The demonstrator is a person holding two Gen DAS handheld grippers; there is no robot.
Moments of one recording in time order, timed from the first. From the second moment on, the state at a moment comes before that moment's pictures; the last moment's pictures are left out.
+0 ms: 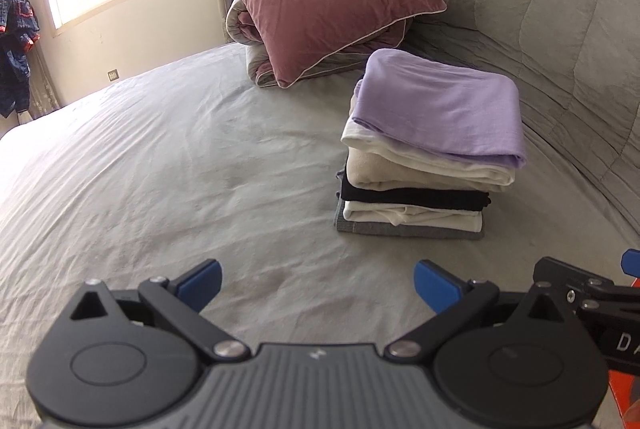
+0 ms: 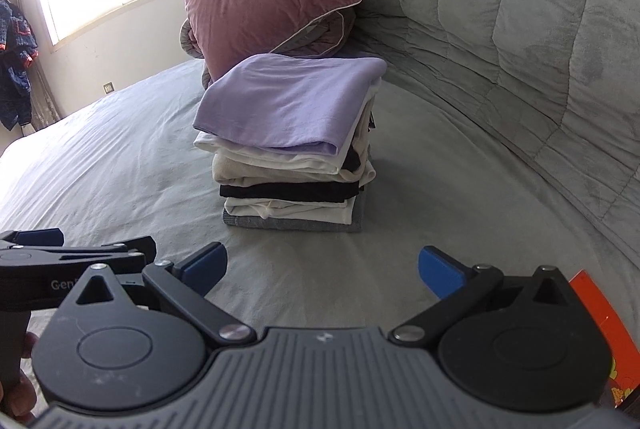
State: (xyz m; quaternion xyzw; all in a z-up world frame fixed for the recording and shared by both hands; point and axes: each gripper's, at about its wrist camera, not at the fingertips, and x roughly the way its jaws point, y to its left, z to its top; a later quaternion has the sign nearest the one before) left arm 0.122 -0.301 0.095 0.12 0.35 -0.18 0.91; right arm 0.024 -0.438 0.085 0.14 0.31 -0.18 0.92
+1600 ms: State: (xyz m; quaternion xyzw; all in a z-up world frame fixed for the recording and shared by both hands) left arm 0.052 -0.238 0.134 0.11 0.34 -0.18 0.92; right arm -0.031 -0.372 0.143 0.13 0.27 -0.18 0.94
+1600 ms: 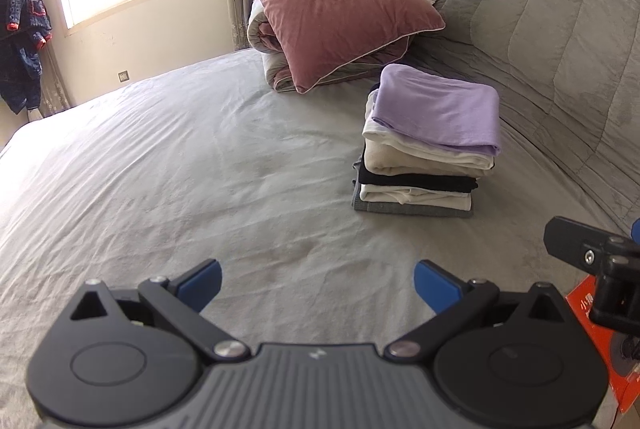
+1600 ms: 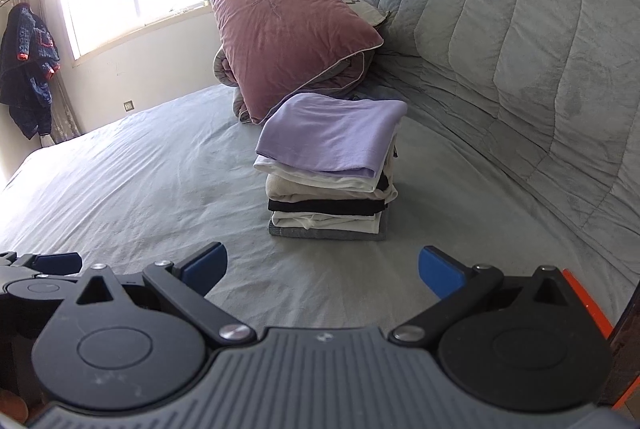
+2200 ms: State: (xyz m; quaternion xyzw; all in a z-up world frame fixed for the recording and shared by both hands) left arm -0.017 -0.176 0.142 0.09 0.33 -0.18 0.92; right arm -0.103 -0.303 0.160 0.12 0.26 -0.18 0.94
